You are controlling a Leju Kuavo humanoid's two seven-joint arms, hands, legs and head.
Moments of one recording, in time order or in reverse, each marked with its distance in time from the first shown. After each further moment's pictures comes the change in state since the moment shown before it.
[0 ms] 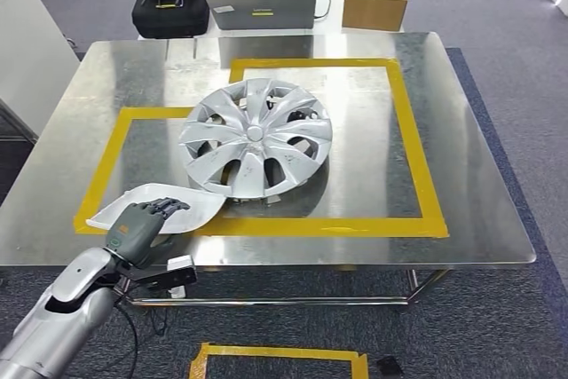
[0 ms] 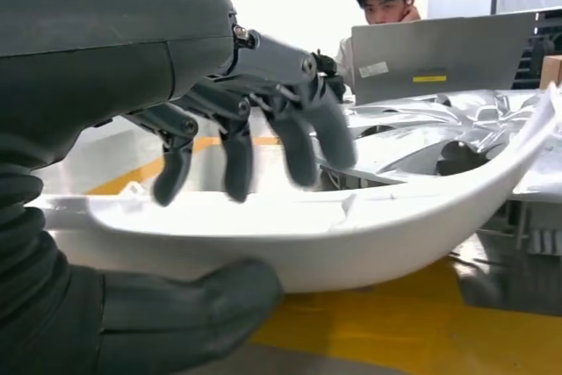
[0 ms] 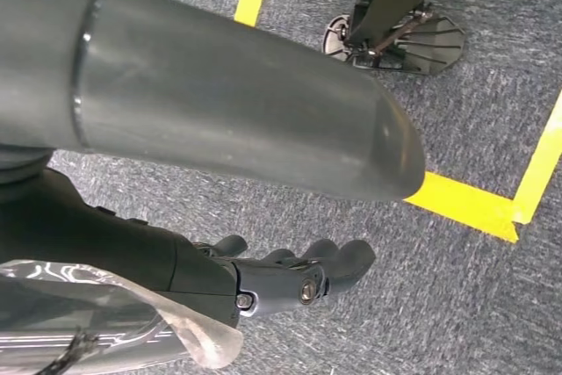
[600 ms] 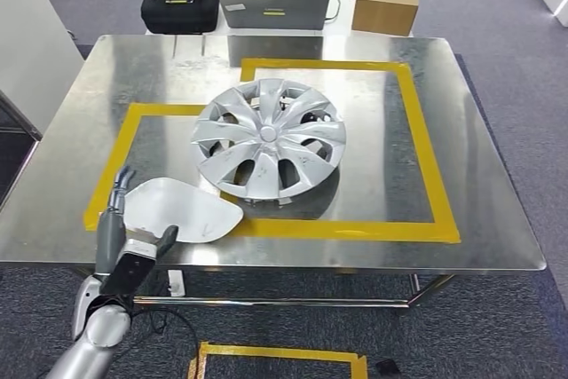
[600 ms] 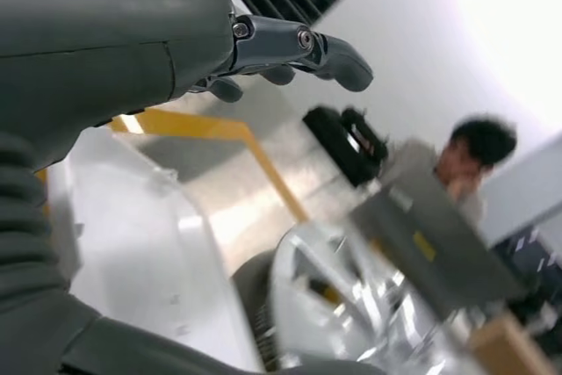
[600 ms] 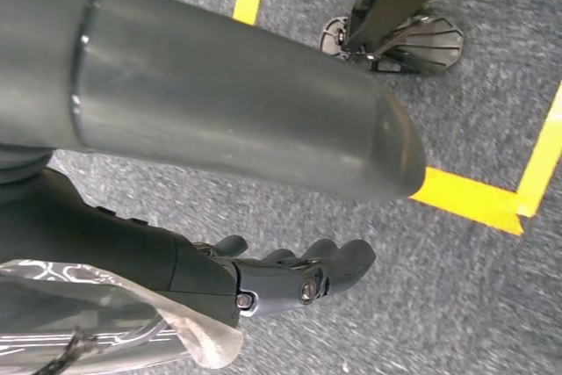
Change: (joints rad) left arm 0.225 -0.203 0.206 -0.214 0.551 0.242 -0.137; right arm 0.006 0.006 -0.001 0.002 -0.009 -0.040 0.005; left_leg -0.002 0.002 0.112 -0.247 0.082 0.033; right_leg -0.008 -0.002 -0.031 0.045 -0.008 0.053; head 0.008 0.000
